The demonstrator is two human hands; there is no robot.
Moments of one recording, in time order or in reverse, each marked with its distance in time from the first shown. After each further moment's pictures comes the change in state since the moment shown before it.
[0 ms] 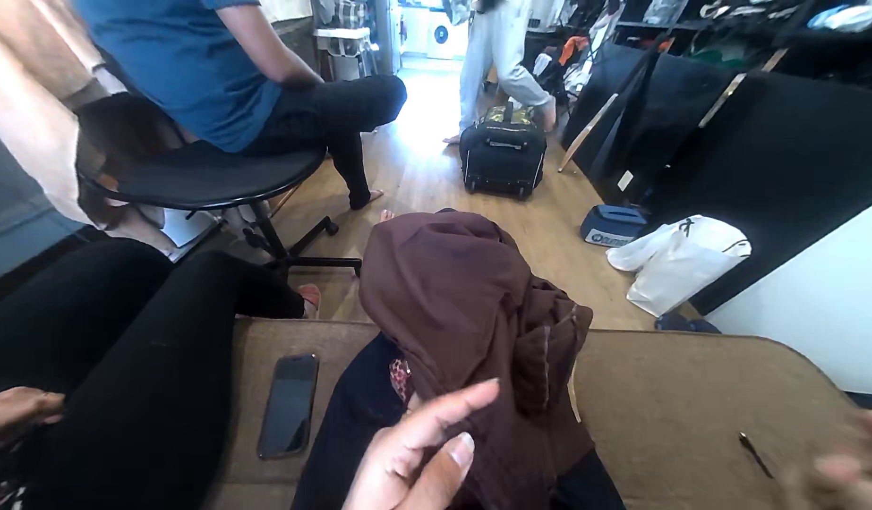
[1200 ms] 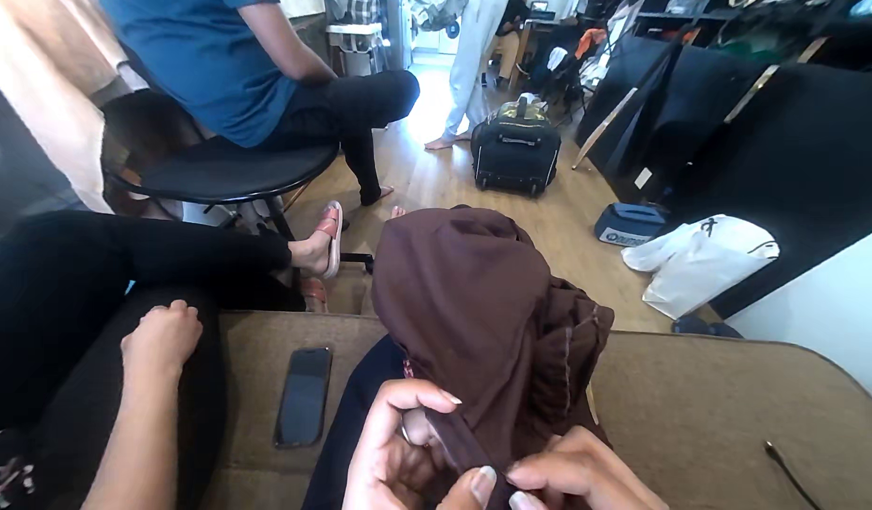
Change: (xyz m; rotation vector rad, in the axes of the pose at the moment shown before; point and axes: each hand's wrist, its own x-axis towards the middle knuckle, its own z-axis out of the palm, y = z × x) left_hand -0.012 -0.004 0.006 -0.229 0.227 0.072; right_hand -0.014 0.050 0.130 -0.104 -0.157 -0.203
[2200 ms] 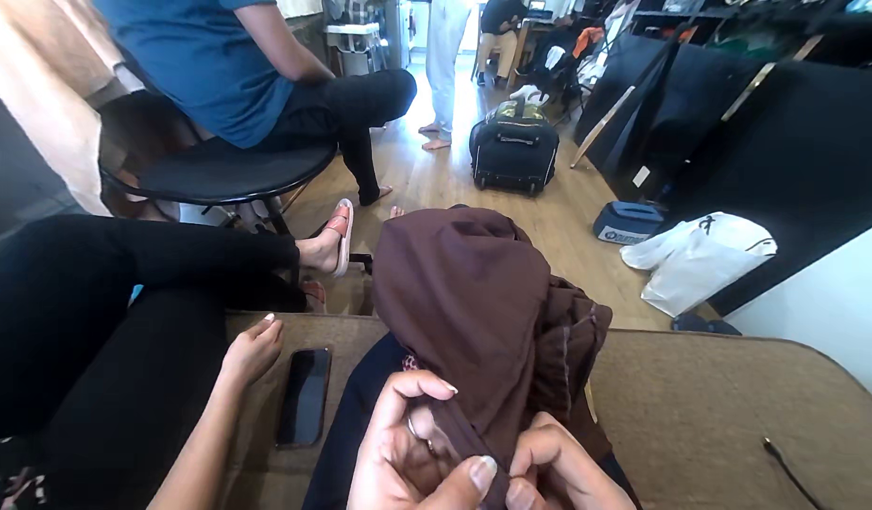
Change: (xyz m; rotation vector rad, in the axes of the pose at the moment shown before) left_hand 0.000 -0.001 0.002 -0.083 0.028 -0.128; right_hand -0.005 0.009 0.010 0.261 -0.030 0.172
